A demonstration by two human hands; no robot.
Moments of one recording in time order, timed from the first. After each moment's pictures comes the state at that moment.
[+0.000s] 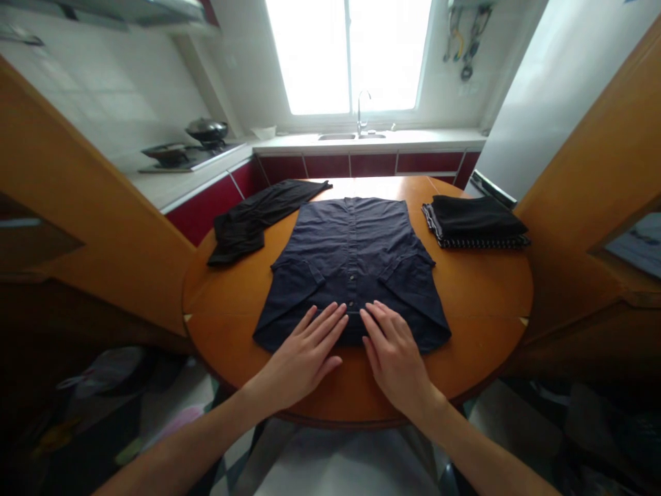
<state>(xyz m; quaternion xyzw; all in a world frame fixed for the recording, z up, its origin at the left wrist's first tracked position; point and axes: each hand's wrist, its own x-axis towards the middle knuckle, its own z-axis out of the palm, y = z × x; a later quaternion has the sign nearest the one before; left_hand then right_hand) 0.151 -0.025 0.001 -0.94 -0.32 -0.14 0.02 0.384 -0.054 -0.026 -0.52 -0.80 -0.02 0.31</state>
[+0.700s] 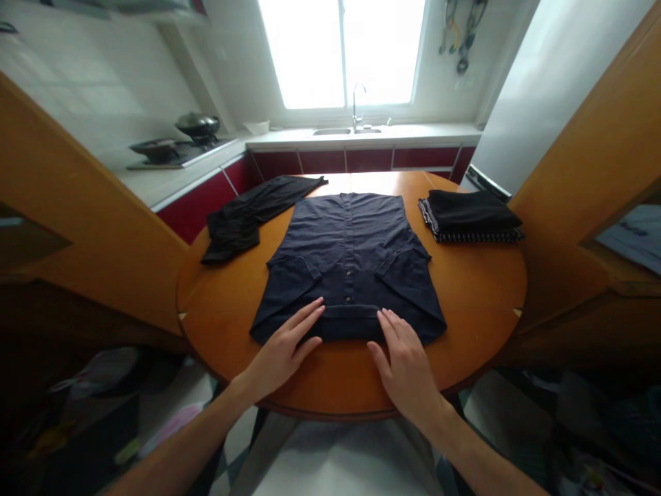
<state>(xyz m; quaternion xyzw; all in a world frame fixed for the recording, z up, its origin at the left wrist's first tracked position) 0.125 -0.014 -0.022 -0.86 -0.40 -0.26 -0.17 0.396 -0.074 -0.044 -0.59 -0.74 0.07 0.32</state>
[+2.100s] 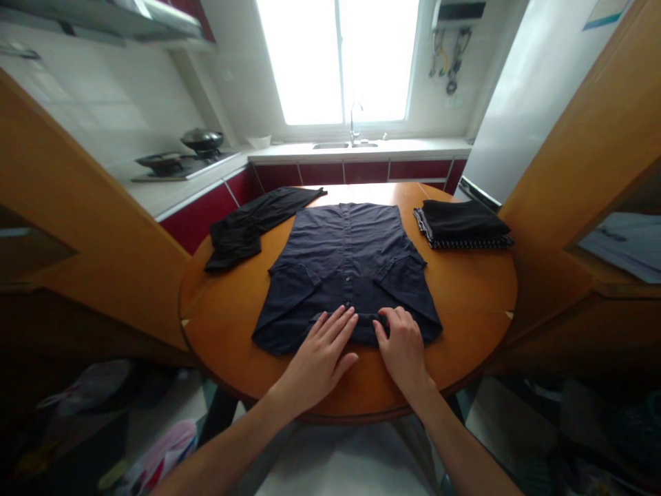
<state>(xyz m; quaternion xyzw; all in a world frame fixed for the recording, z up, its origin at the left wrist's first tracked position) 0.182 -0.039 -0.011 -0.91 -0.35 -0.20 -0.03 0.394 -0.040 -0.046 -0.65 -0.67 0.02 0.35</state>
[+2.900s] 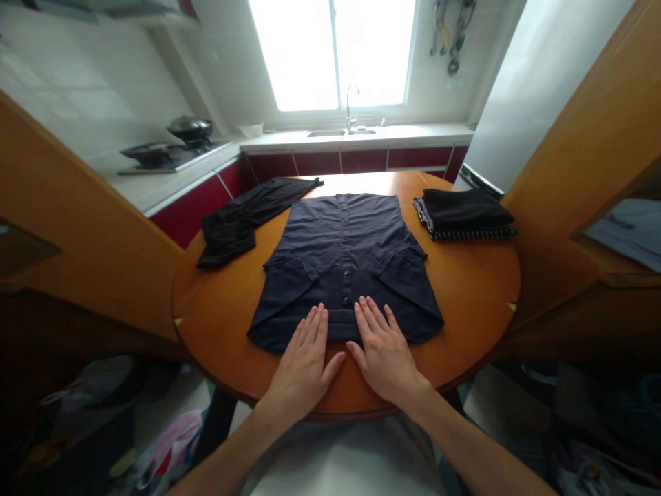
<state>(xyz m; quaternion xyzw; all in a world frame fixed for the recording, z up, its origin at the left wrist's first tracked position) 0.170 -0.049 -0.042 -0.86 -0.48 -0.19 0.01 0.371 -0.056 -0.038 -0.56 -0.81 0.01 0.19</state>
